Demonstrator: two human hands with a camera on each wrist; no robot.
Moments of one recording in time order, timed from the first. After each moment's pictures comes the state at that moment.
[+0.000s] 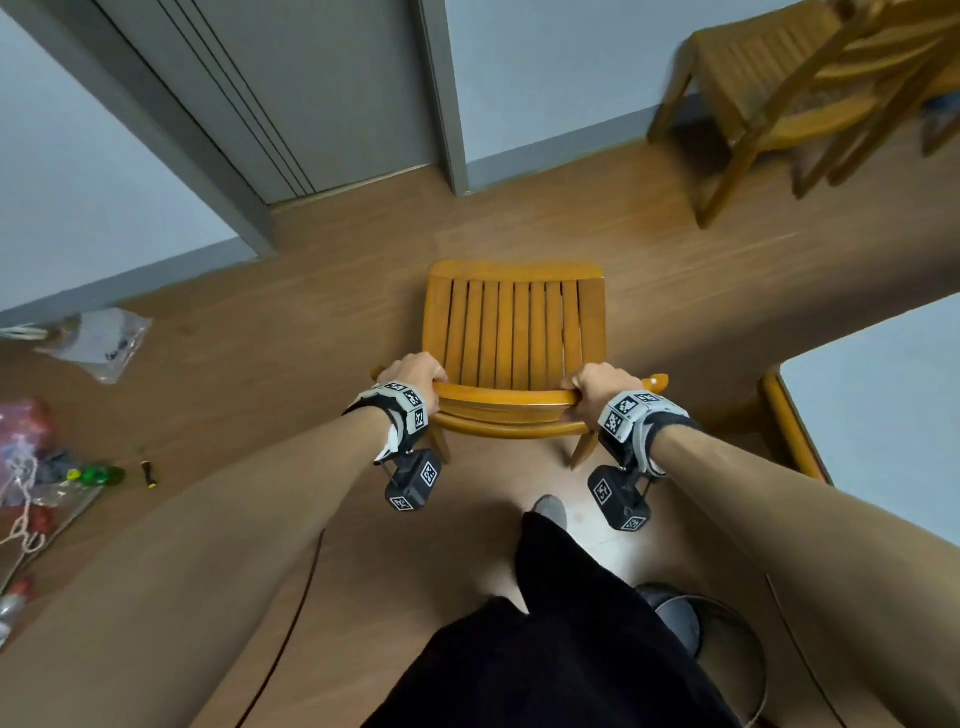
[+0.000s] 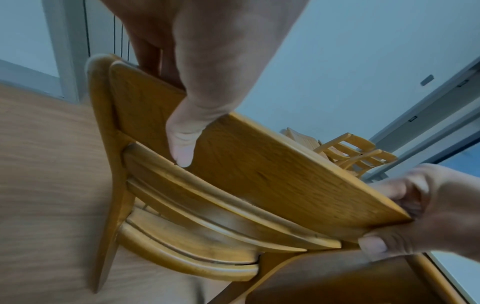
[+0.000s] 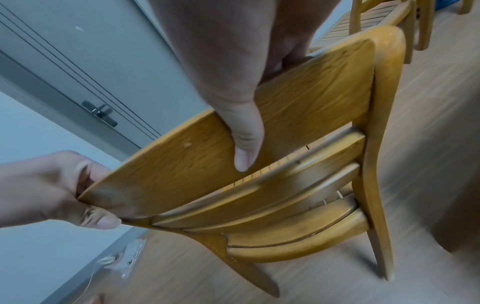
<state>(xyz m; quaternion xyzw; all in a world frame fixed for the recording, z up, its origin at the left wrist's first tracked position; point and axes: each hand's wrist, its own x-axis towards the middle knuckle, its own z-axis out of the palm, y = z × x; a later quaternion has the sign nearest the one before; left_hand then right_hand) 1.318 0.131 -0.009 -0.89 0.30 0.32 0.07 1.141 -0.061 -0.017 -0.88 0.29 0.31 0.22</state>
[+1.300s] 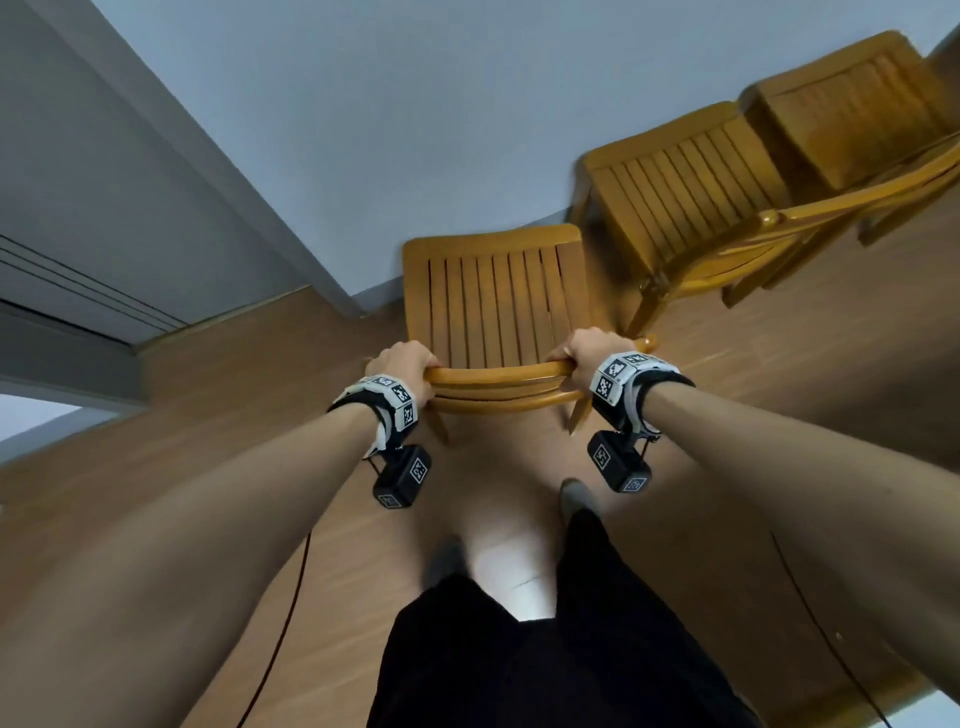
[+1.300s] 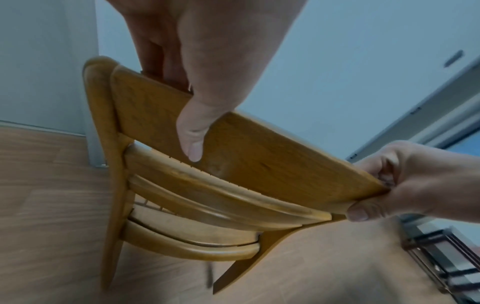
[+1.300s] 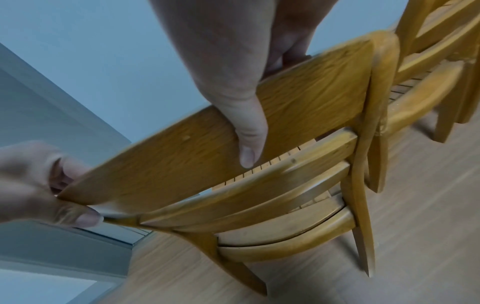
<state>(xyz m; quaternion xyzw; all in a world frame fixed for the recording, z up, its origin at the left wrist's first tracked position) 1.560 -0.499 -0.014 -0.88 0.38 0.29 0.06 1.389 -0.694 -0.015 -0.88 0.29 0.30 0.23</state>
